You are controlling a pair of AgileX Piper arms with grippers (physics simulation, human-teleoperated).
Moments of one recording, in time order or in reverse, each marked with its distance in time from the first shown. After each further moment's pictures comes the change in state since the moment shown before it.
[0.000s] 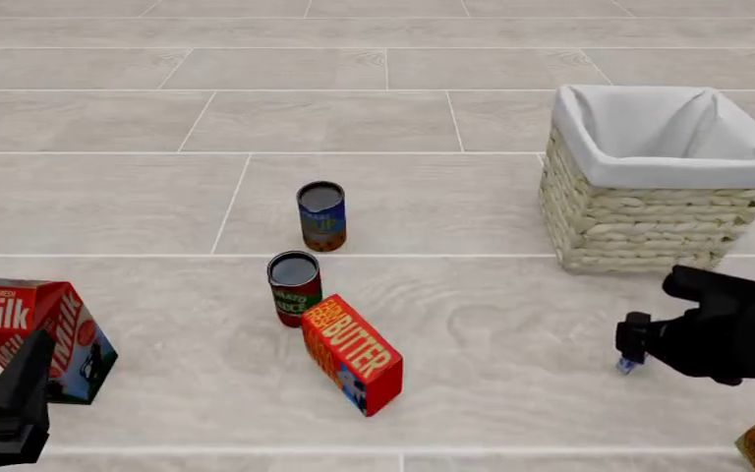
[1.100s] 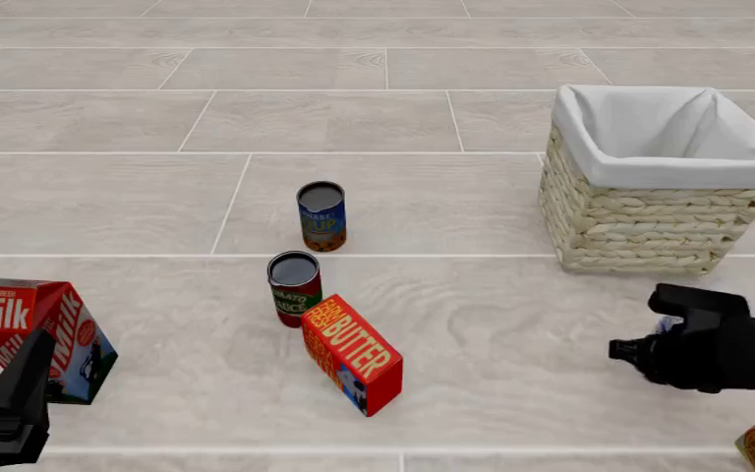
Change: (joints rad) left arm 0.000 0.000 0.000 0.000 0.000; right arm -0.015 0.136 0.015 -0.107 0.005
